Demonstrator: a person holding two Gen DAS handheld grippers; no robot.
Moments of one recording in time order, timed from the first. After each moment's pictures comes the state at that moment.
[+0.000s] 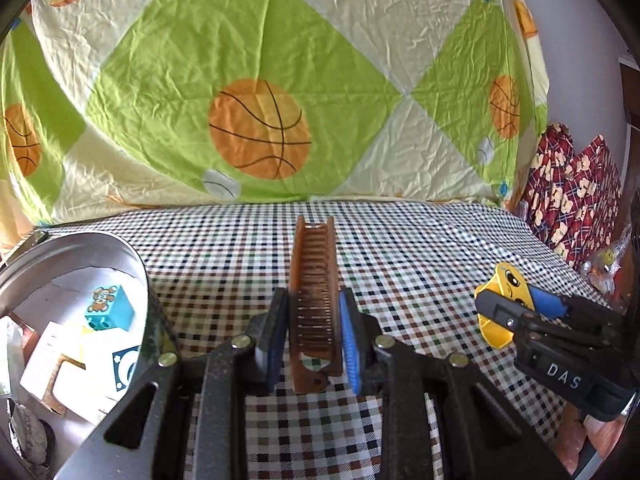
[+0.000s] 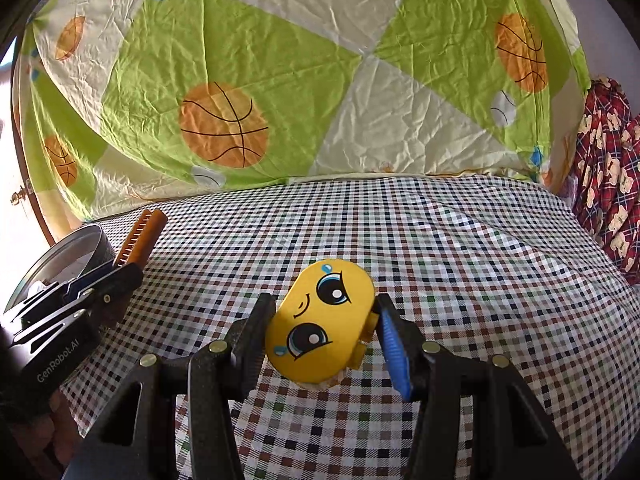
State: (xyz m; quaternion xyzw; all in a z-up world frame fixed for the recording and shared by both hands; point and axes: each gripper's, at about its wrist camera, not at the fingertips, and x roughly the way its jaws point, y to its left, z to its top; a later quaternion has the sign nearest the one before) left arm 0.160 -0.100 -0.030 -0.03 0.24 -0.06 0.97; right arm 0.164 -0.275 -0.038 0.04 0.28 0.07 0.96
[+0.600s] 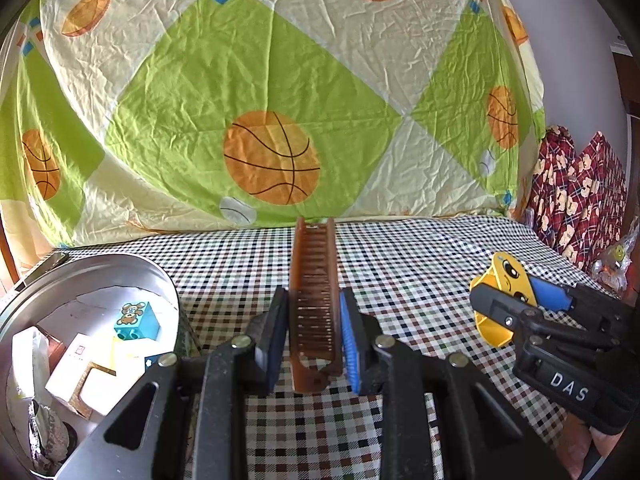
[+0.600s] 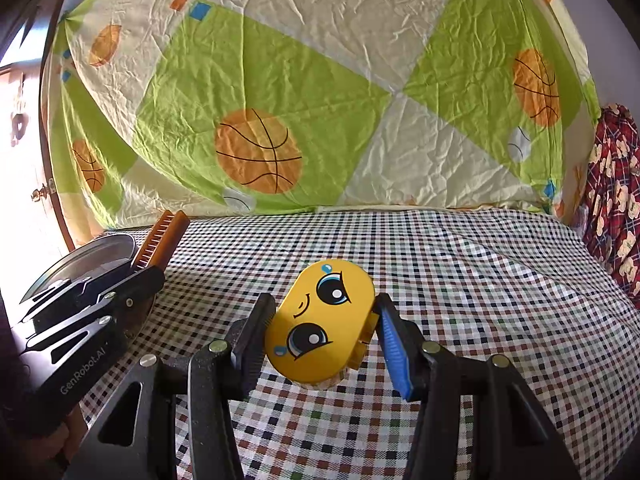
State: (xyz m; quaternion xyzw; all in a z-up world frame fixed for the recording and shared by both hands) left arm 0.135 -0.100 -0.022 -0.01 0.20 -0.04 0.98; right arm 0.140 -0.254 -0.029 0.02 0.22 0.10 0.97
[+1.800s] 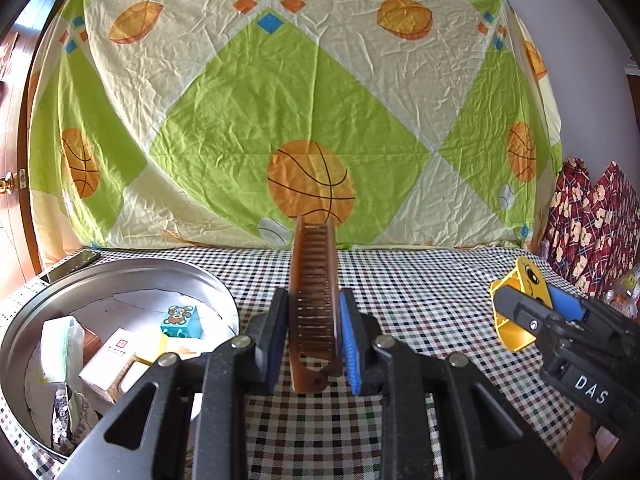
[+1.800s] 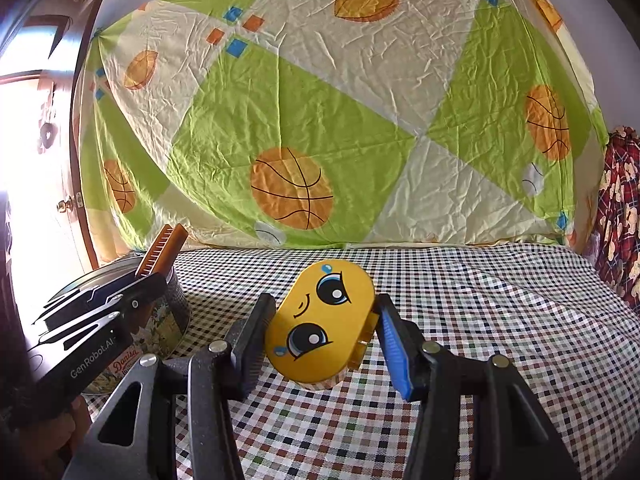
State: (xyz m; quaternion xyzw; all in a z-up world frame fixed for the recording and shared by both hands) left arm 0.107 -0.074 -0.015 -0.04 0.15 0.01 0.99; right arm 0.114 -0.245 -0.020 0.03 0.15 0.14 0.98
